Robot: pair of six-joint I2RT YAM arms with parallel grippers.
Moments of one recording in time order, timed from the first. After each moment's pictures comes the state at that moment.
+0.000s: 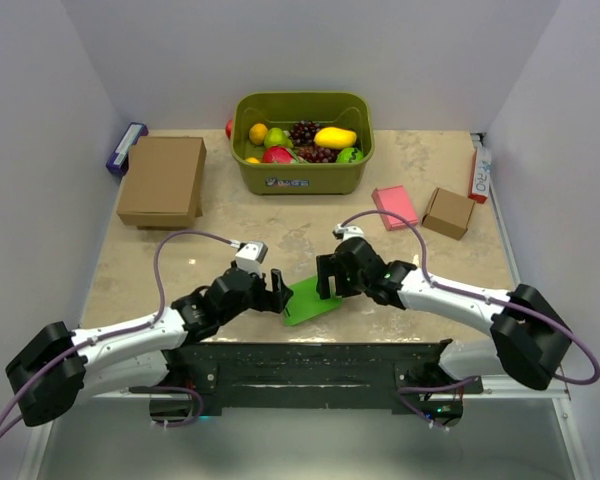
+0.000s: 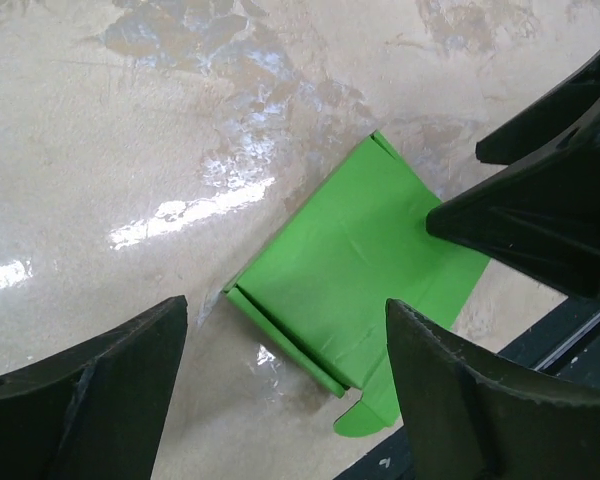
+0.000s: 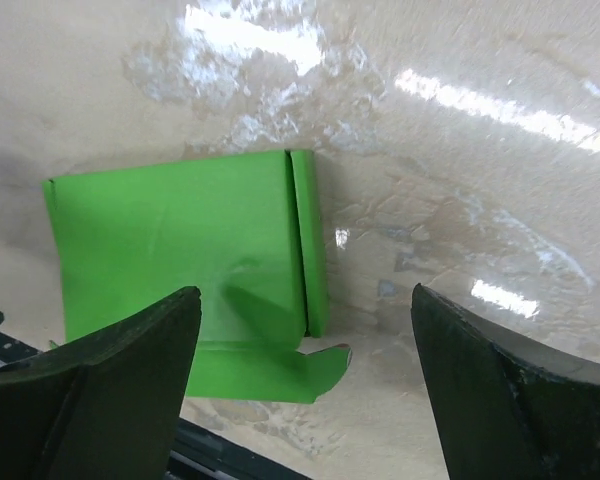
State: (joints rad) left arm -0.92 1.01 0.35 0.14 -0.22 -0.59; right arm 0.85 1.34 0.69 -0.25 0.16 0.58
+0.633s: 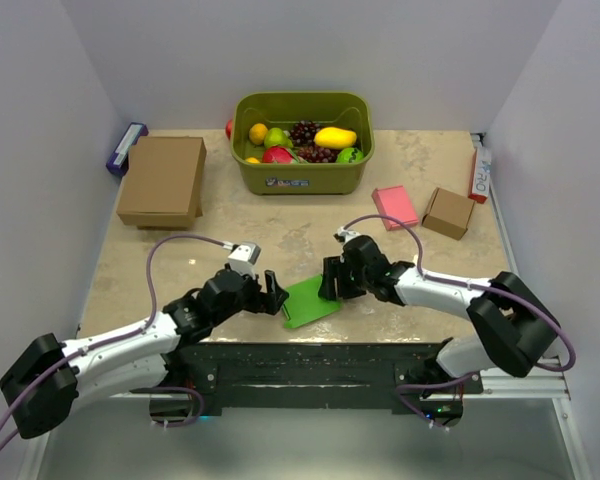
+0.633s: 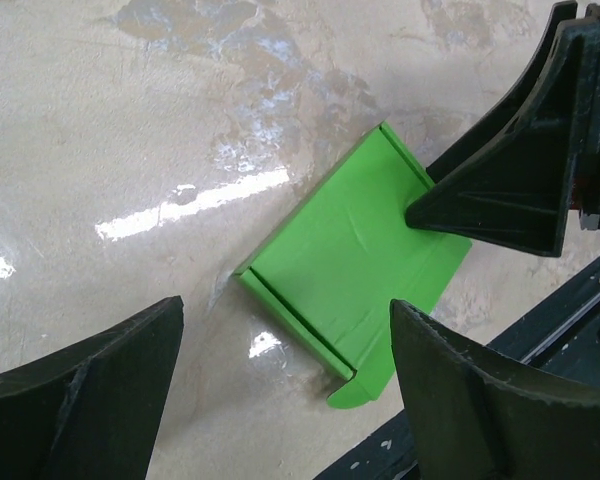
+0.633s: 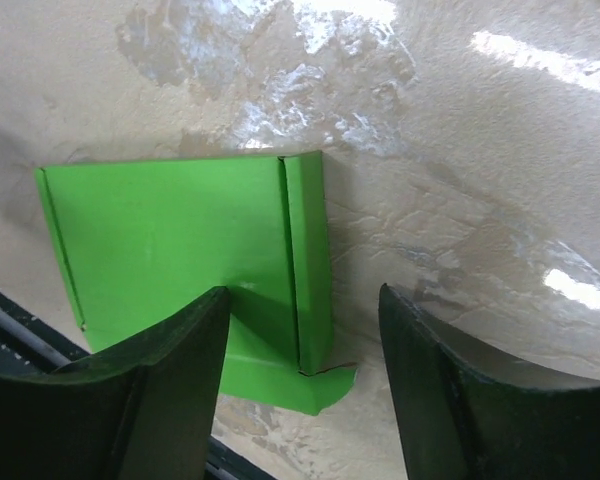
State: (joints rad) left arm -0.87 0.93 0.32 0.10 -0.16 -0.60; right arm 0.73 1.42 0.62 -0.08 -0.09 0.56
